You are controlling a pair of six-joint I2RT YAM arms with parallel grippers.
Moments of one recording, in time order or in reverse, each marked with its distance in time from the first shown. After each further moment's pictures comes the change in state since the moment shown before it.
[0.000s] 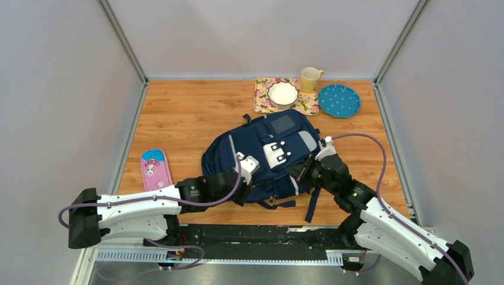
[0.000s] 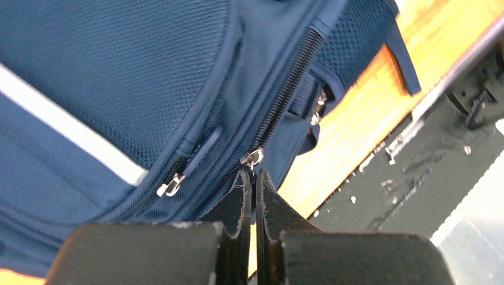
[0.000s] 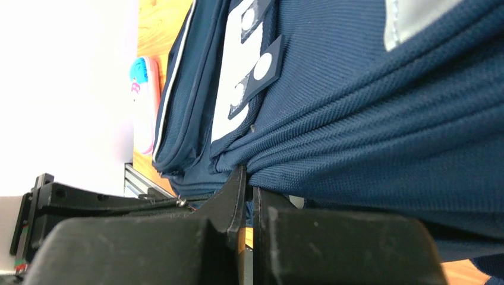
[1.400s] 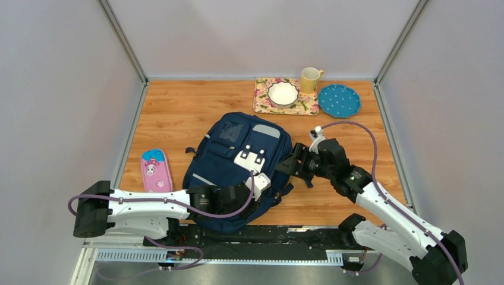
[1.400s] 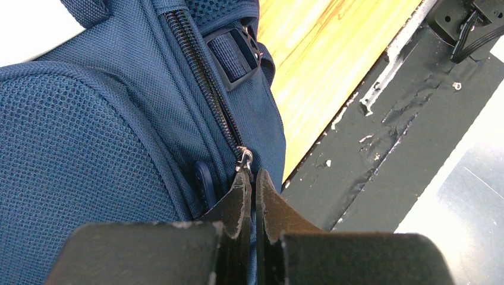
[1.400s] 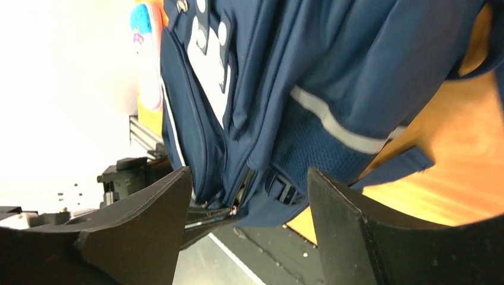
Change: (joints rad) left arm -0.167 0.090 -0.005 0.018 0.026 0.026; right arm -0.103 0.180 0.225 -0.171 -0.268 -0.123
